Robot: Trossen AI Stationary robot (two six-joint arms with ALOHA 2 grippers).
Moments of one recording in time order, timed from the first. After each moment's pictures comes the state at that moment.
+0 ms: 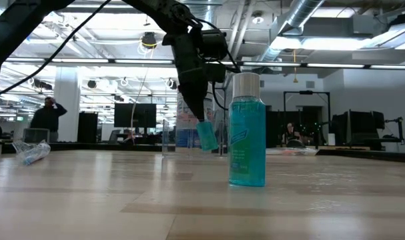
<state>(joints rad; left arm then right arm) 0.34 2.07 1.71 -0.91 0.06 0.32 -0.75 1.31 1.93 -0.64 -0.43 -0.10</state>
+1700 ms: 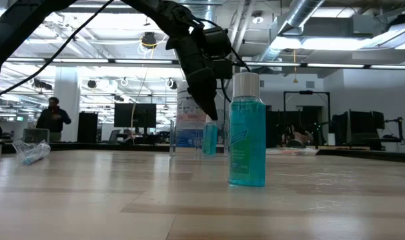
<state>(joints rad) 0.33 2.07 1.70 -0.78 0.11 0.37 -0.75 1.32 1.93 -0.60 -0.45 -0.09</state>
